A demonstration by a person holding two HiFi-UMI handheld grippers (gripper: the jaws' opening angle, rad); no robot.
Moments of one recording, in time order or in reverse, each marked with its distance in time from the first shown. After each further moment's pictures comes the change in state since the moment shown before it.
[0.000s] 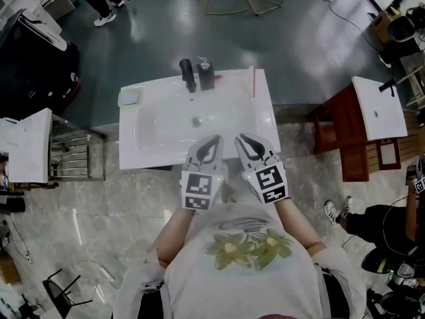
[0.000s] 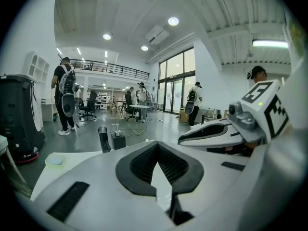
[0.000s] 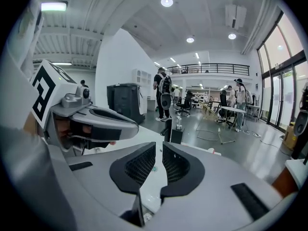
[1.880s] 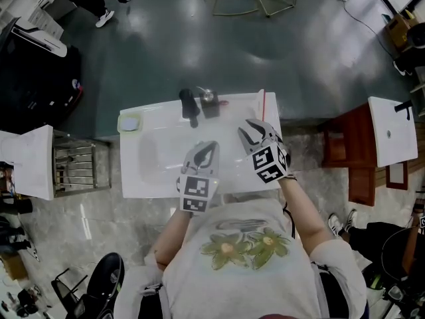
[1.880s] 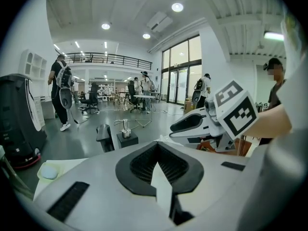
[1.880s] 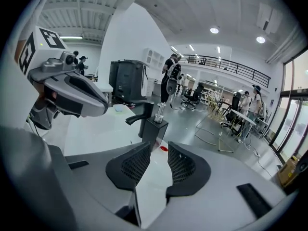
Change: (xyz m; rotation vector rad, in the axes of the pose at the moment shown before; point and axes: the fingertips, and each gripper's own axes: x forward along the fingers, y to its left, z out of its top) left arm 0.111 0.081 0.000 0.003 0.133 0.041; right arm 0.153 -0.123 -0.013 -0.238 0.185 0.048
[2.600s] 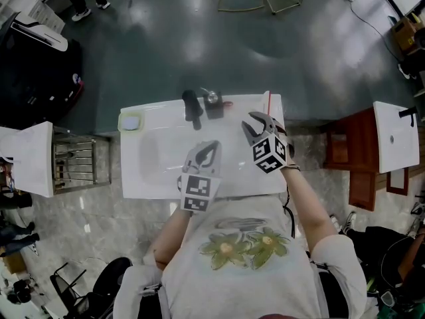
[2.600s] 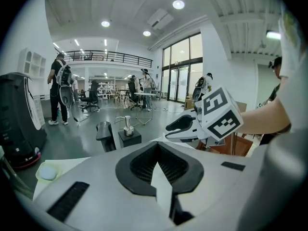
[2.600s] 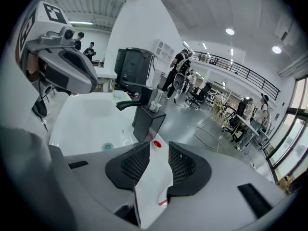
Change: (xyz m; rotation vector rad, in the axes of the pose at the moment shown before) left arm 0.016 0.012 -0.006 -0.002 0.029 0.001; right arm 0.045 -0.020 -0.019 -0.148 0.074 0.016
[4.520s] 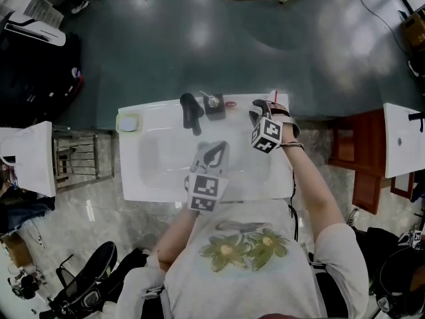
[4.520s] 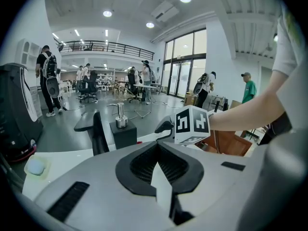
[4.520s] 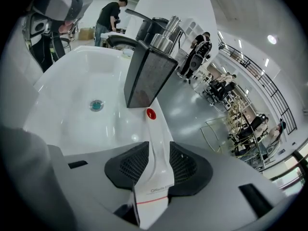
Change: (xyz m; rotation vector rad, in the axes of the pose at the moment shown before) left arm 0.042 -0.003 -0.017 -0.049 0.084 -0.026; right arm 0.097 -0.023 -0.075 -0.329 0.230 0.097
